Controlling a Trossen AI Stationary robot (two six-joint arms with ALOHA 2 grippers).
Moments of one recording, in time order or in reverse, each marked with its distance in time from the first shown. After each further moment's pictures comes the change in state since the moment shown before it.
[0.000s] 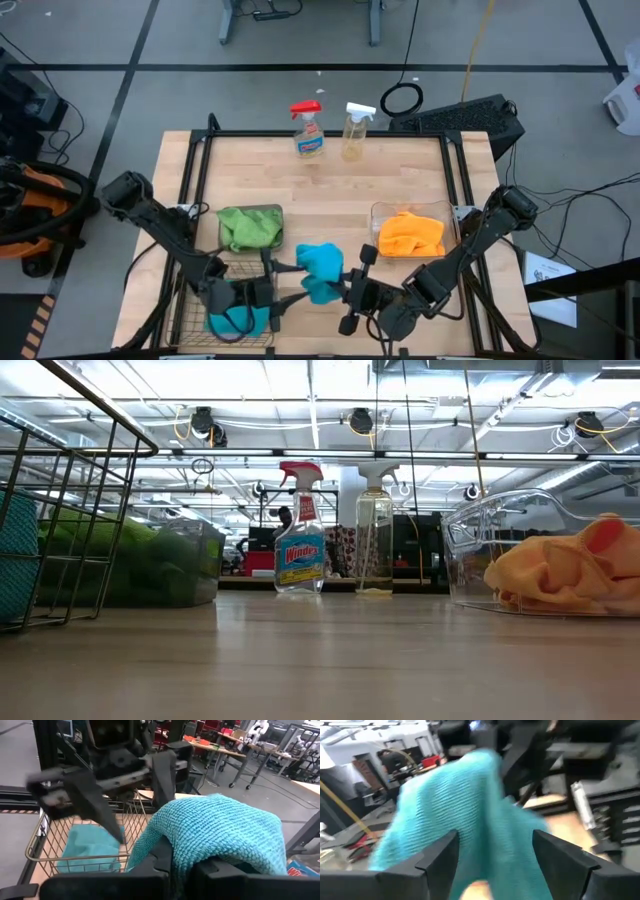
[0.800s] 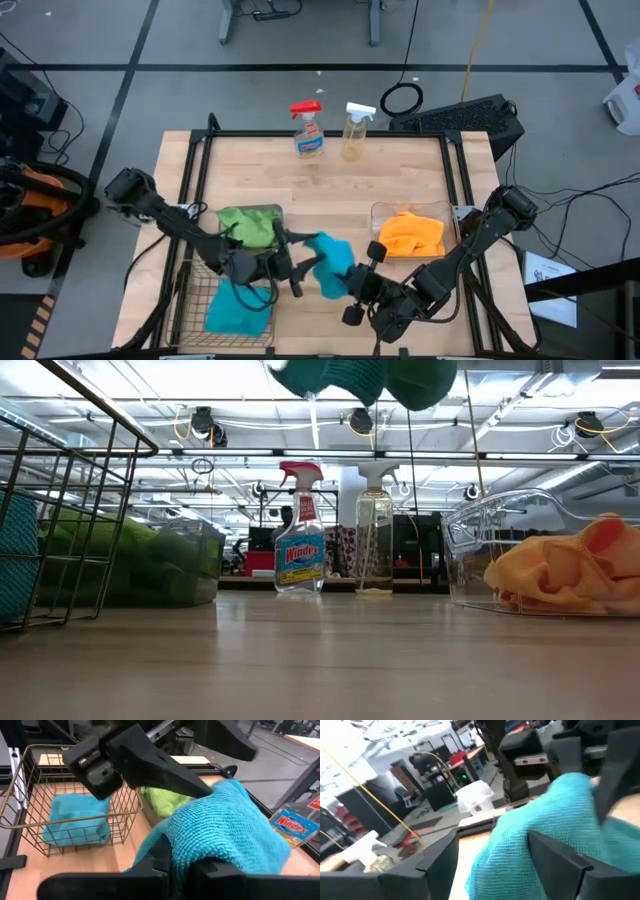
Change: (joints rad) left arm 0.195 -0.010 0.001 0.017 0.032 0.203; right arm 0.004 0.000 0.000 -0.341 -0.004 0.365
